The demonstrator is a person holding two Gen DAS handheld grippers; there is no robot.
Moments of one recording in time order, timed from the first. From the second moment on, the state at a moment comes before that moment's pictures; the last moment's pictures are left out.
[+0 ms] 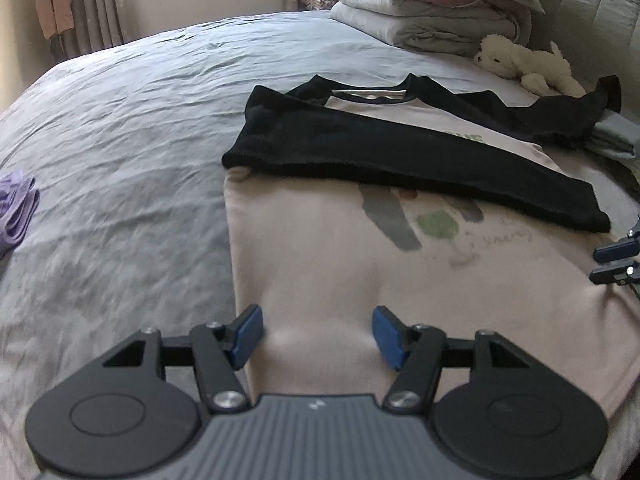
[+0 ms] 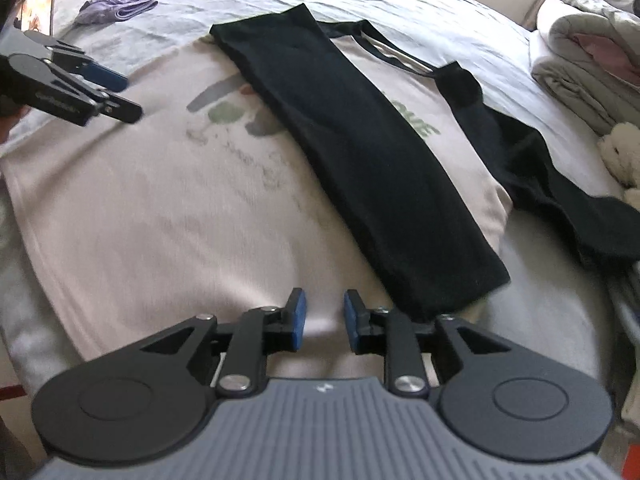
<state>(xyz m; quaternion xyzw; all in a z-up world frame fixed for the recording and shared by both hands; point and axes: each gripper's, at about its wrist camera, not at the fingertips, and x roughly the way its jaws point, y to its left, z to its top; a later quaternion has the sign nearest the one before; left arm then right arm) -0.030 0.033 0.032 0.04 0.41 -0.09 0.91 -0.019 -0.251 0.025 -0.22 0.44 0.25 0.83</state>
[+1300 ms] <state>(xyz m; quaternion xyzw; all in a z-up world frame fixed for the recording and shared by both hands) -0.039 0.065 0.067 -0.10 0.41 -0.04 0.90 -0.052 -0.335 0.074 -0.06 0.38 0.14 0.91</state>
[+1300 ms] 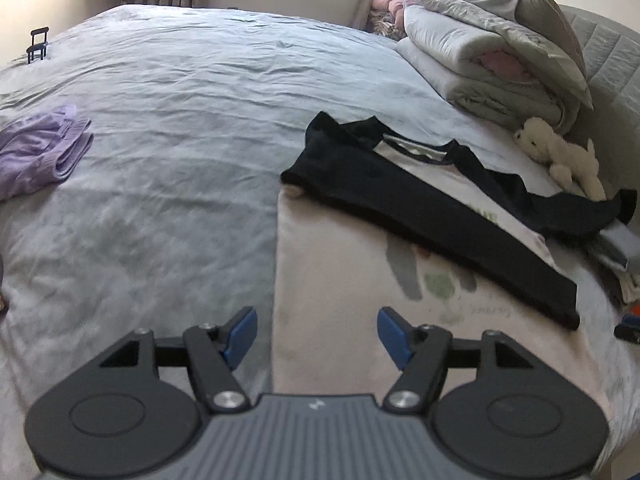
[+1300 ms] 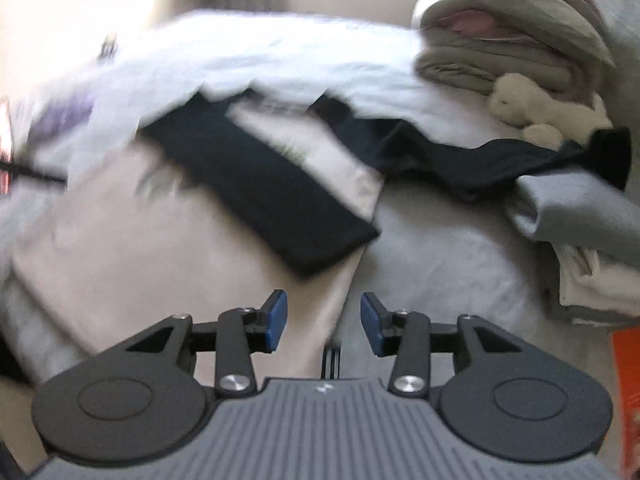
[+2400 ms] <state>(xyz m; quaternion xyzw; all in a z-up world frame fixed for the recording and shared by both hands) 0.029 0.016 0.073 0.00 0.36 0.03 0.93 0.042 -0.393 0.097 0.07 0.28 -0.08 0.96</state>
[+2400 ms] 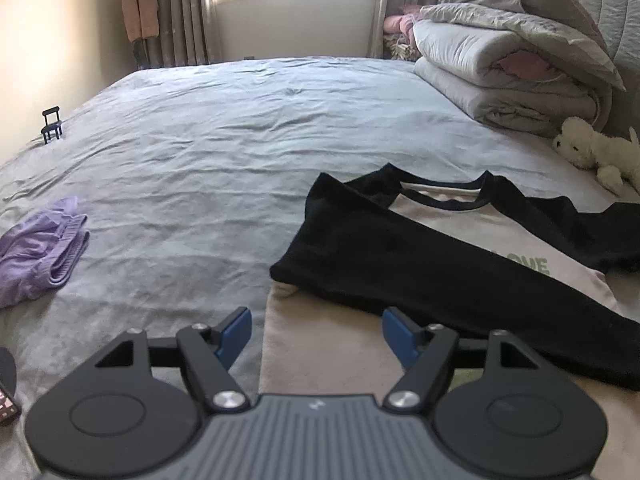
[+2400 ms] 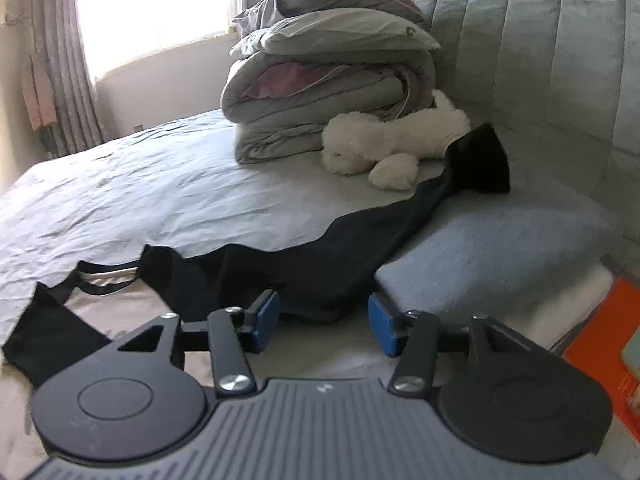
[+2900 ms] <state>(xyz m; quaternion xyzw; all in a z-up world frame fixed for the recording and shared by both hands) 0.049 0.019 0.052 0.00 0.40 0.03 0.92 0.055 -0.463 0.110 0.16 0.22 -0.15 0.95</state>
